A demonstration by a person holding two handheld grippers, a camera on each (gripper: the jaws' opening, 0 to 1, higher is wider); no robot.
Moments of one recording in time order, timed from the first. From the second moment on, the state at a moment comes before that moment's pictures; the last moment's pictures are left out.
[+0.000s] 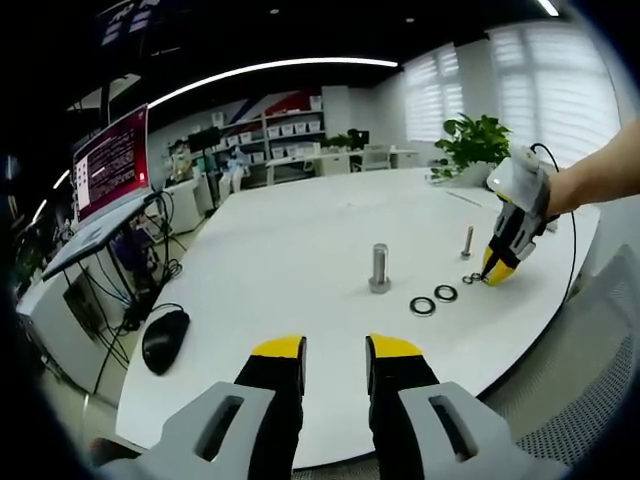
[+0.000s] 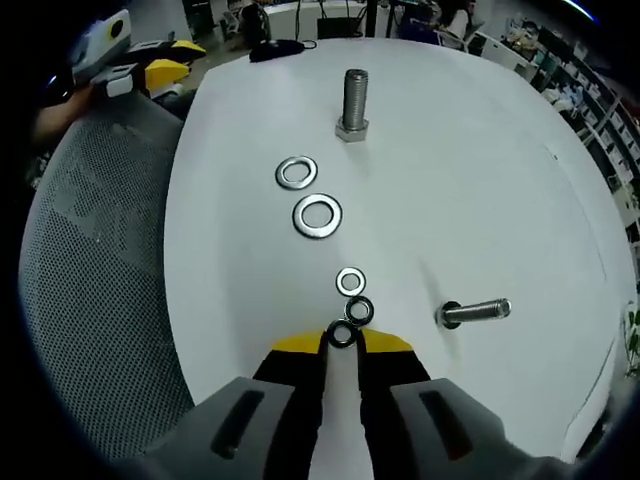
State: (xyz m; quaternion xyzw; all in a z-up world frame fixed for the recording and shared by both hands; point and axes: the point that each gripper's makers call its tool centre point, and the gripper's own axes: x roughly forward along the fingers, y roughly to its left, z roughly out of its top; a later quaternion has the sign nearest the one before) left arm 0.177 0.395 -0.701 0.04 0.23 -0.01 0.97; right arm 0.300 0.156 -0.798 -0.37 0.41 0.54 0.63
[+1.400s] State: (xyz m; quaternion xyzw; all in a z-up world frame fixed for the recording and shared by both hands) left arm 0.177 0.397 -0.701 0.04 0.23 -0.01 0.97; right arm 0.349 0.147 -0.731 -0.34 0.39 0.48 0.70
